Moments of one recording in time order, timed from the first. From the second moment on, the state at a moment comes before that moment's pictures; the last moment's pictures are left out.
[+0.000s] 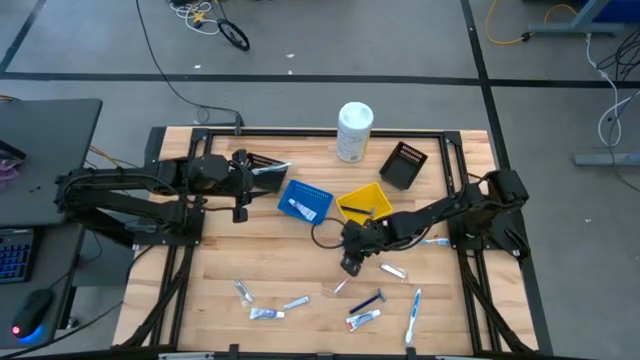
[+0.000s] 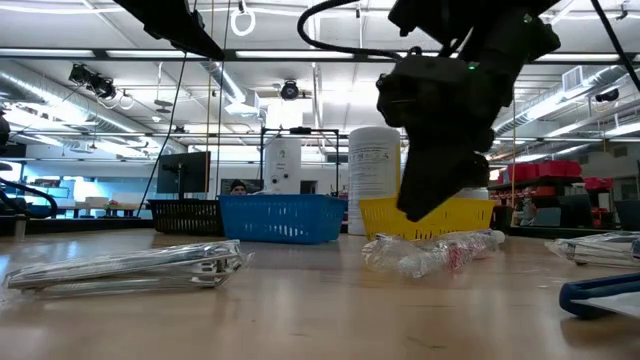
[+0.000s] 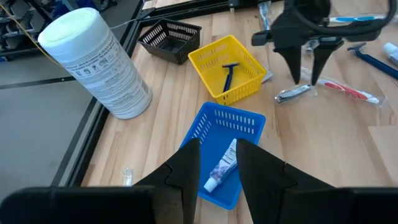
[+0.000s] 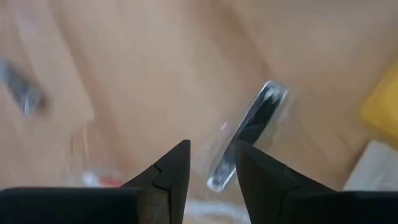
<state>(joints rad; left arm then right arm) 0.07 0.88 0.86 -0.51 -0.16 0.19 0.25 1.73 0.97 -0.28 0.10 0.81</state>
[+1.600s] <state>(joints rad) 0.07 0.88 0.86 -0.51 -0.16 0.18 0.27 1.91 1.00 -0.23 0.35 0.90</state>
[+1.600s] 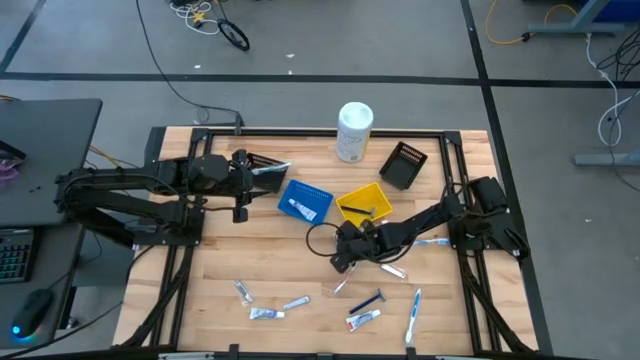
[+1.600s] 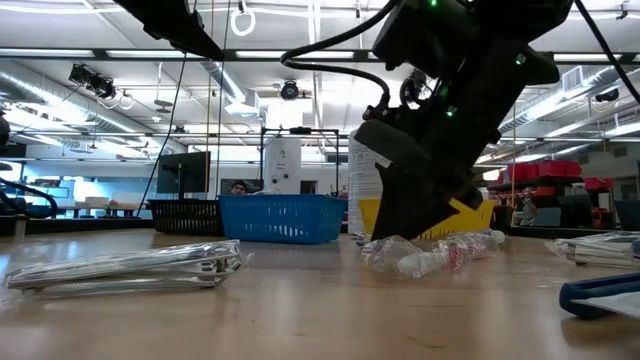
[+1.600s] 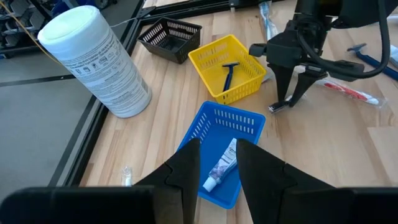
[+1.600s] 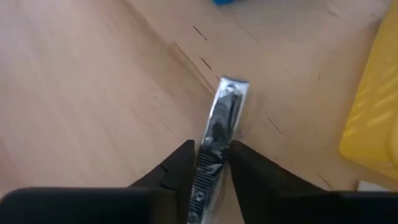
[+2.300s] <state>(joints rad) 0.07 0.88 0.86 -0.50 -0.16 0.18 0.22 1.57 0.99 -0.27 0.20 0.58</state>
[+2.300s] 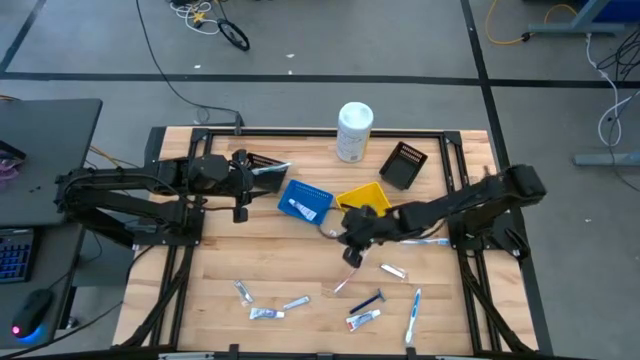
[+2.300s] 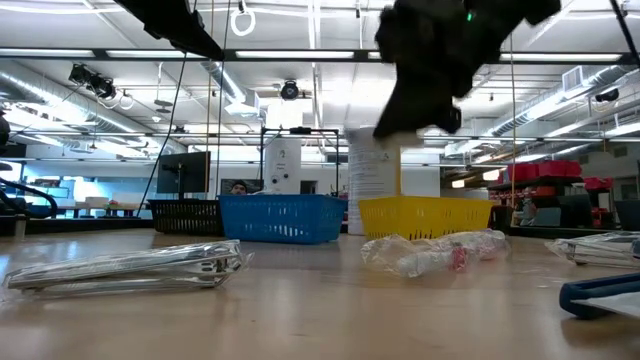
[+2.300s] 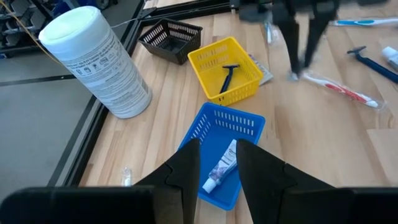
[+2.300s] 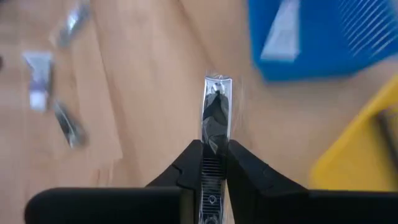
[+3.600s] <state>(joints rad) 0.07 0.88 0.86 -0.50 -0.16 0.24 -0.52 1.32 0.66 -0.42 0.43 0.36</state>
